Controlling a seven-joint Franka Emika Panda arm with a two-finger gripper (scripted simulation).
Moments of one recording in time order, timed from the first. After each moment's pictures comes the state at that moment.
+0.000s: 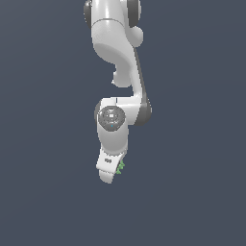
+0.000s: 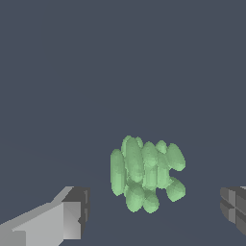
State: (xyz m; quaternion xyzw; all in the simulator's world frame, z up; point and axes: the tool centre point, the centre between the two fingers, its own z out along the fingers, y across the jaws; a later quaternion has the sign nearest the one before) arm 0.098 -0.028 0.088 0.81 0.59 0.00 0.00
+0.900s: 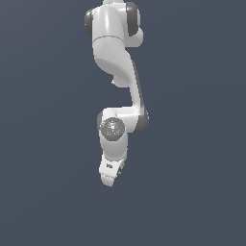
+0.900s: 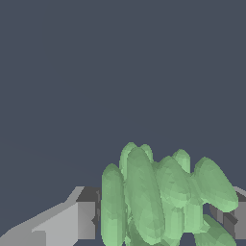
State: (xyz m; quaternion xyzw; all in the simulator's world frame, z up) arm 0.098 -0.028 0.041 0.81 0.59 0.00 0.00
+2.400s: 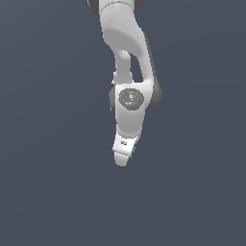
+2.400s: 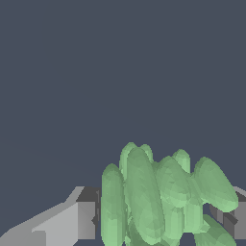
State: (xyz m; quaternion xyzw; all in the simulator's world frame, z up) arm 0.045 0.021 0.105 0.81 0.59 0.00 0.00
